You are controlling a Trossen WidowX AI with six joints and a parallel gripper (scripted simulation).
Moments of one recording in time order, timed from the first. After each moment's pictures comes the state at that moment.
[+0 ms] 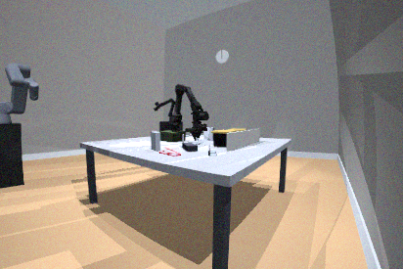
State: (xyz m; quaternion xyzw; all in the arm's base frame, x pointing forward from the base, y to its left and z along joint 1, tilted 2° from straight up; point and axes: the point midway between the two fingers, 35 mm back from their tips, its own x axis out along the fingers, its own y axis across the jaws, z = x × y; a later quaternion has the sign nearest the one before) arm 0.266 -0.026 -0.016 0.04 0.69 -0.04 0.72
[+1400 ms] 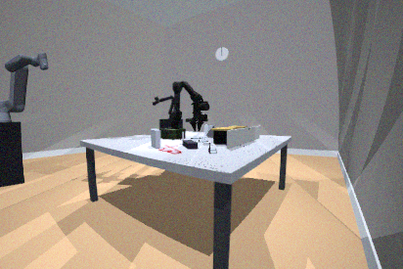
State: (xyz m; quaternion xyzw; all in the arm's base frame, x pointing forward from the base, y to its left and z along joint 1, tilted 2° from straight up) arm 0.263 -0.020 0.038 0.03 0.69 -0.04 0.72
